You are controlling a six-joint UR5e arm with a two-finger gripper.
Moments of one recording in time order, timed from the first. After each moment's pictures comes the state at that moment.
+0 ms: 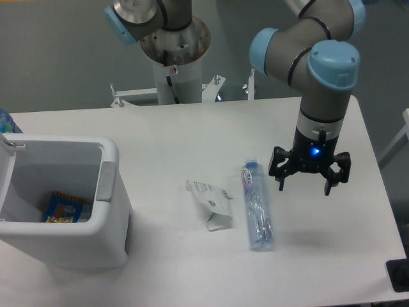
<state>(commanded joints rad) 2.67 -1.96 -1.50 -1.06 1.46 0.94</state>
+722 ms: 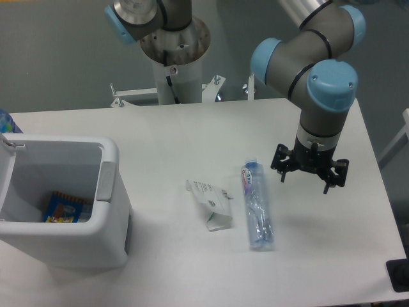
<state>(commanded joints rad) 2.65 -1.97 -1.50 -1.08 1.56 1.10</state>
